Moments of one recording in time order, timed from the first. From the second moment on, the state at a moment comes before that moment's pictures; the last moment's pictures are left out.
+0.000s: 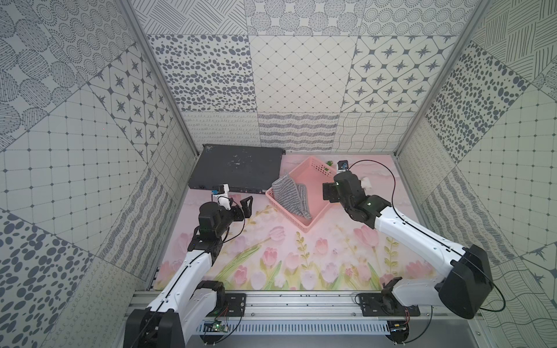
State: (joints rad) left arm 0.01 0.93 0.44 0.17 0.29 -0.36; right arm 0.66 1.39 1.13 -0.40 0.52 0.30
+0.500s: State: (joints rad) left arm 0.01 0.84 0.46 0.01 0.40 -0.55; right arm 0.68 1.79 1.46 -0.59 0.29 0.38
